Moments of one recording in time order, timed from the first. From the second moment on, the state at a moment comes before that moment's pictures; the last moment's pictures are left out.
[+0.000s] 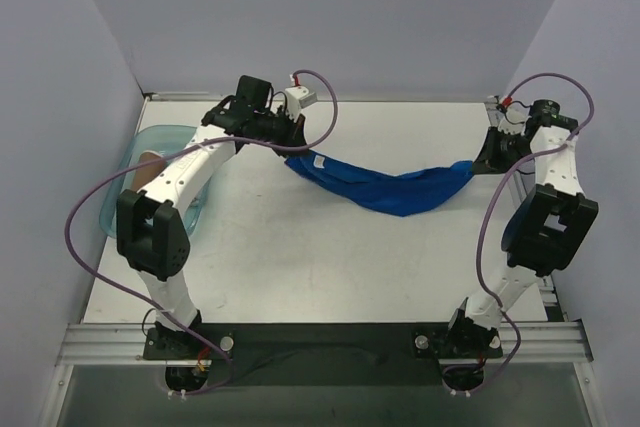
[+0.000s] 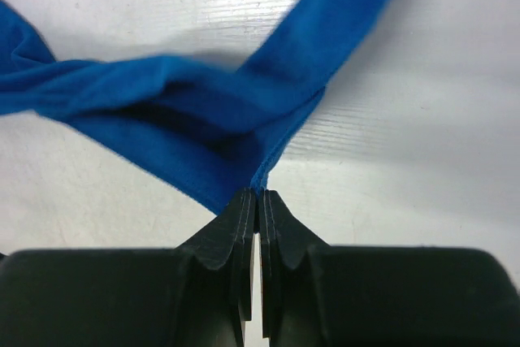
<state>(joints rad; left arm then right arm) -0.42 1.84 1.70 -0.62 0.62 0.16 -0.37 1.85 1.59 -0.98 -0.49 -0.20</state>
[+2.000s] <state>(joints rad) -0.29 1.89 1.54 -0.74 0.58 0.18 -0.32 2.32 1.89 -1.13 -0.41 -0.28</state>
